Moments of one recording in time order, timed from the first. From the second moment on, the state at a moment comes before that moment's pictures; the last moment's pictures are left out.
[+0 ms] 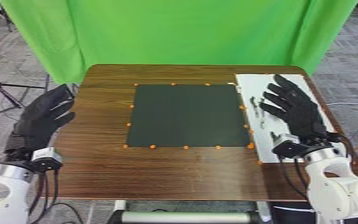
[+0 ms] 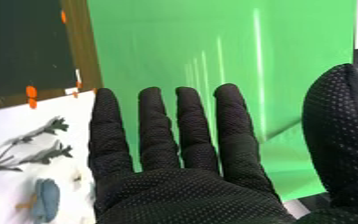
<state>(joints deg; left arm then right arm) 124.9 -61.5 -110.1 -120.8 50.0 -1.8 2.5 -109.3 -76.4 102.3 -115.3 -62.1 -10.3 3.7</state>
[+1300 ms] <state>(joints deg) 129.2 -61.4 -112.5 -122.3 50.9 -1.5 2.4 -118.6 -57.1 96.9 -127.6 -131.6 -17.8 32.7</state>
